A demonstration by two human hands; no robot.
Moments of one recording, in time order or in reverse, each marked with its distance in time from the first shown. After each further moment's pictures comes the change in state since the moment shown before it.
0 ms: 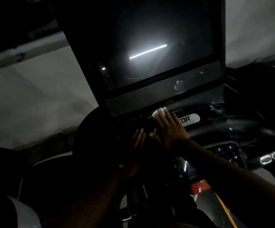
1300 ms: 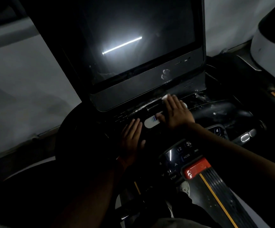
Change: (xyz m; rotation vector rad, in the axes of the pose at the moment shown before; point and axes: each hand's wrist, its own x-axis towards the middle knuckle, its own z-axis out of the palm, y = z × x) left_hand 0.030 0.018 -0.002 -0.292 0.202 -0.099; right_hand -0.008 0.037 -0.030 -0.019 -0.067 0.317
